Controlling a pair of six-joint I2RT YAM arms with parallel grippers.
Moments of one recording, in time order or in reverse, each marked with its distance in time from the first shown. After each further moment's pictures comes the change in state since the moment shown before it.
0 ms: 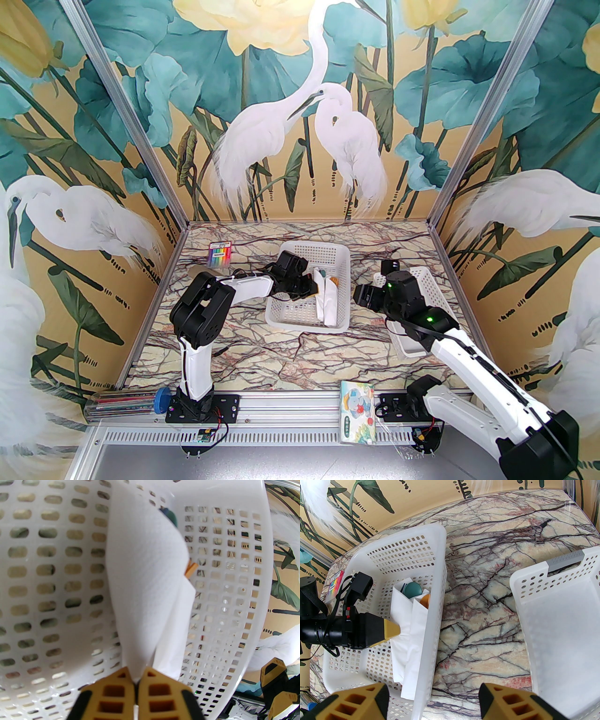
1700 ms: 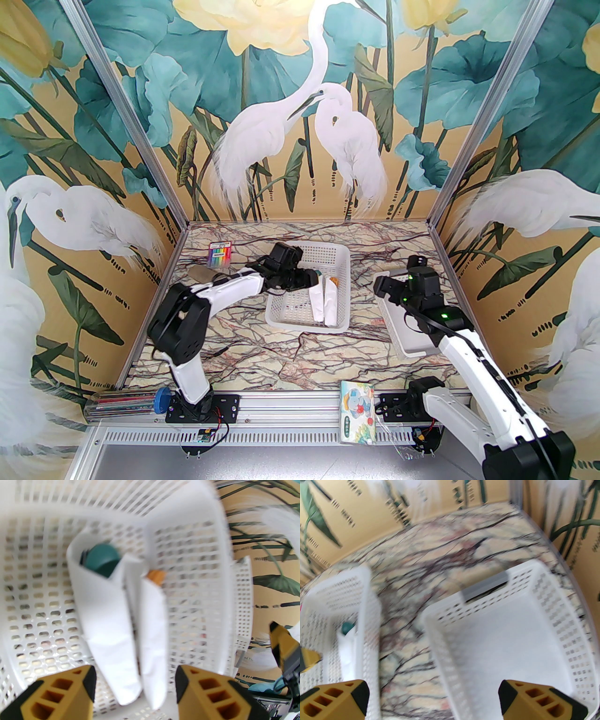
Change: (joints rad) left arm -0.003 -0.270 0.008 -0.175 -0.185 0.165; right arm -0.265 -0.047 0.023 -0.060 0.166 -0.139
